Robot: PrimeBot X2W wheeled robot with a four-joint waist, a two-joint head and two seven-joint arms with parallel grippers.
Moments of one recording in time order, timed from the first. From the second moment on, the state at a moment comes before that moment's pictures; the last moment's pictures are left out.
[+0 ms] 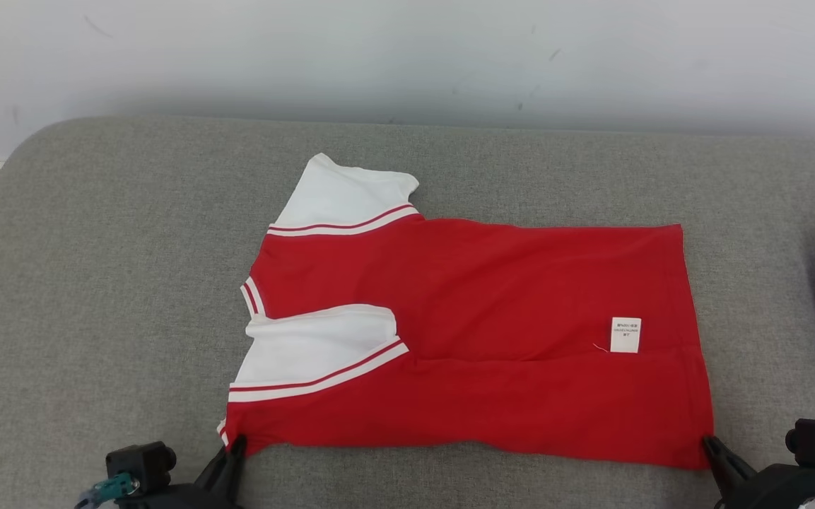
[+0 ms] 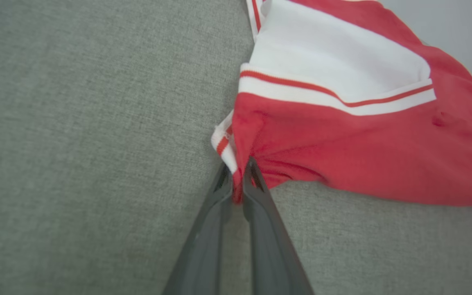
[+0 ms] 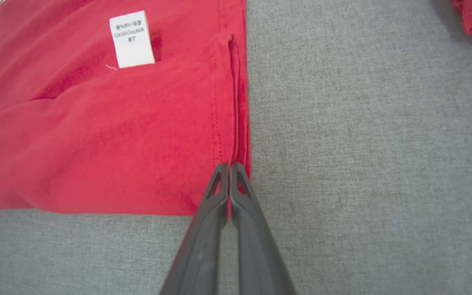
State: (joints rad) left arm -0.15 0.23 -0.46 0.42 -0.64 0.05 -0.03; right arm 0.12 -0.05 -0.24 0.04 0.32 0.13 0.41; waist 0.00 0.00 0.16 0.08
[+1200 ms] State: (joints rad) left arm 0.19 0.45 -0.41 -0.03 -0.73 0.15 0.17; right arm 0.51 -0.05 -0.33 -0.38 0.63 0.13 0.88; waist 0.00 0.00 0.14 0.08
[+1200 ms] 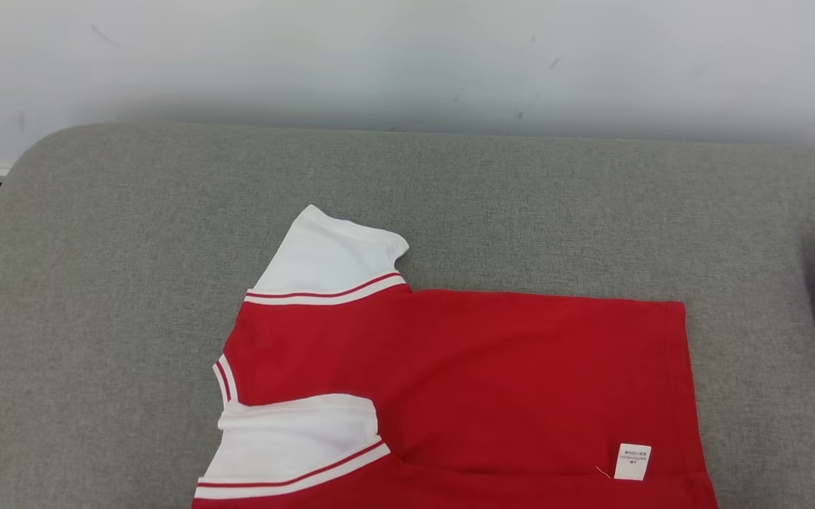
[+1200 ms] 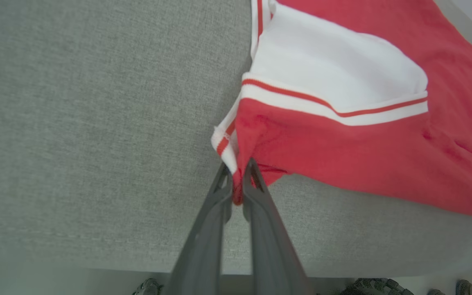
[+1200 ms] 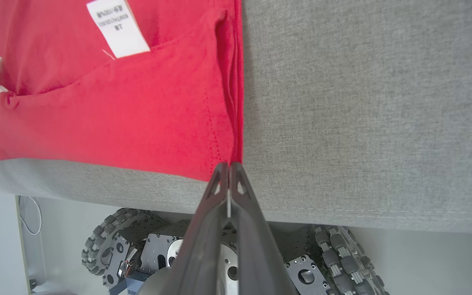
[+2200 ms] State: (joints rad) left arm 0.09 0.45 -0.39 -0.09 -0.59 0.23 -0.03; right arm 0.34 -0.06 -0.28 -0.36 0.48 0.13 0.58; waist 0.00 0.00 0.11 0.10
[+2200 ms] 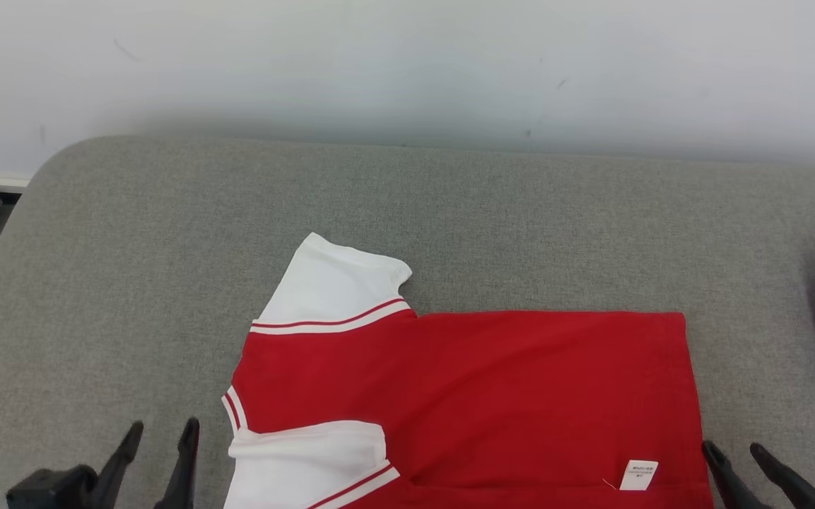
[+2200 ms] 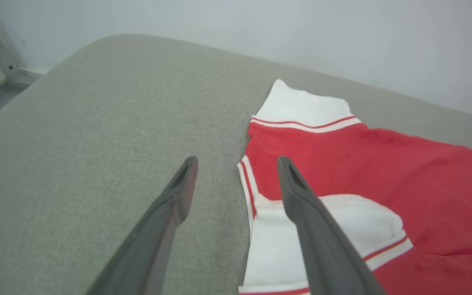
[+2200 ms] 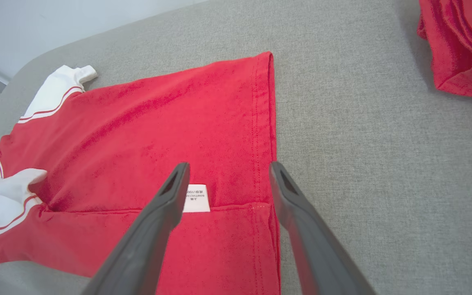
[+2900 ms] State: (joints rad) left arm -0.31 0.20 -0.37 0.09 -0.69 0.09 -0.21; right arm -0.09 -0.05 -0.09 0.00 0.46 0.13 0.12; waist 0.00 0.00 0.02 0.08
